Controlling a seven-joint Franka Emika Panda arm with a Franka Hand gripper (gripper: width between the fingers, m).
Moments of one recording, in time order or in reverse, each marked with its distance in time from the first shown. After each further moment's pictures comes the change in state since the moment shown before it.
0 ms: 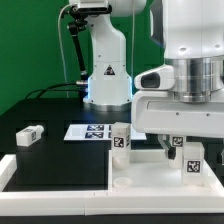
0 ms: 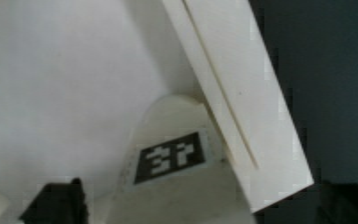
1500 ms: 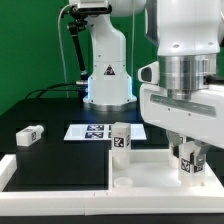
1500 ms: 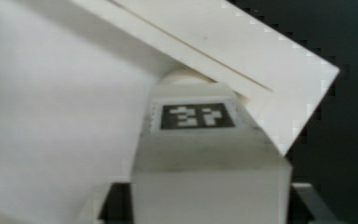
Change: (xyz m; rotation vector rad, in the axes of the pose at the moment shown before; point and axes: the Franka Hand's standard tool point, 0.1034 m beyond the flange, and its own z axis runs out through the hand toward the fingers) arm 0.009 0.010 -0.004 0.002 0.017 0.706
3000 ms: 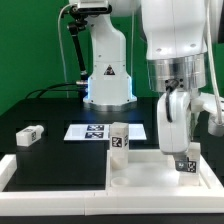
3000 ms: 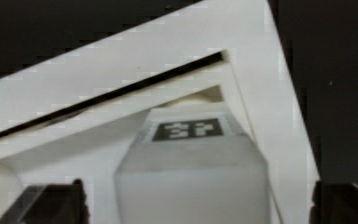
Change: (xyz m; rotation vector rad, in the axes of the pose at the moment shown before) arm -0.003 0.004 -0.002 0.003 -0.078 0.769
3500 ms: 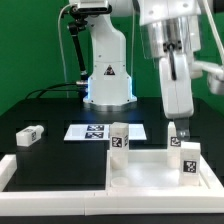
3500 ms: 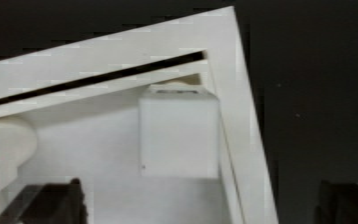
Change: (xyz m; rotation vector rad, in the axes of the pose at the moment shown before) arm 0.002 -0.004 -0.041 0.030 -0.031 -0.109
